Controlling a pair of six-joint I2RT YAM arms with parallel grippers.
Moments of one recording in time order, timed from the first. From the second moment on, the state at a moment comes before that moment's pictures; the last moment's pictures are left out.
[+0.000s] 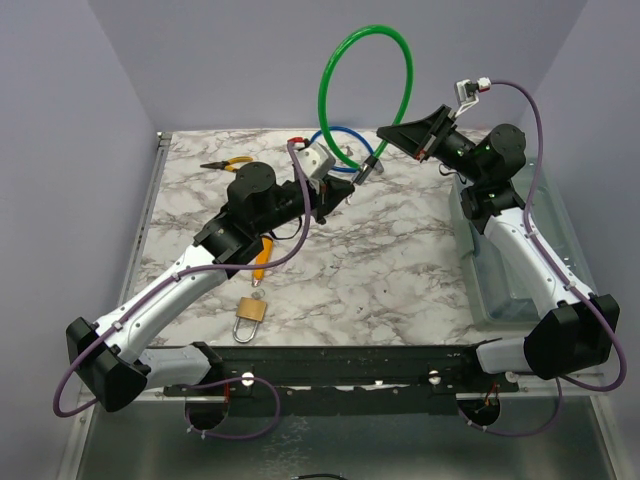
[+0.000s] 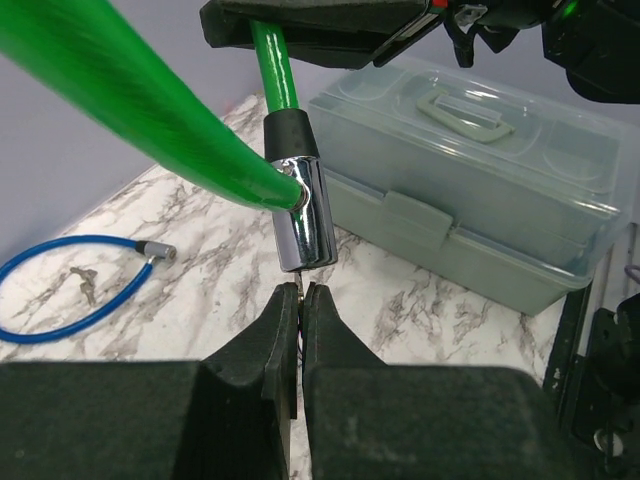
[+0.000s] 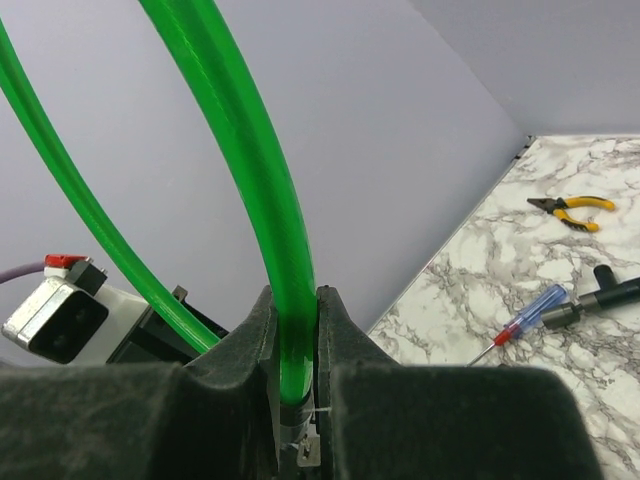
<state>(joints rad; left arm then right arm) -0.74 1.20 1.19 0.02 0.30 -0.01 0.24 1.36 1.22 0.48 -0.72 1.04</state>
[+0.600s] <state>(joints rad) -0.72 1.20 1.15 0.11 0.40 -0.19 0.21 1.36 1.22 0.52 -0.79 1.09</state>
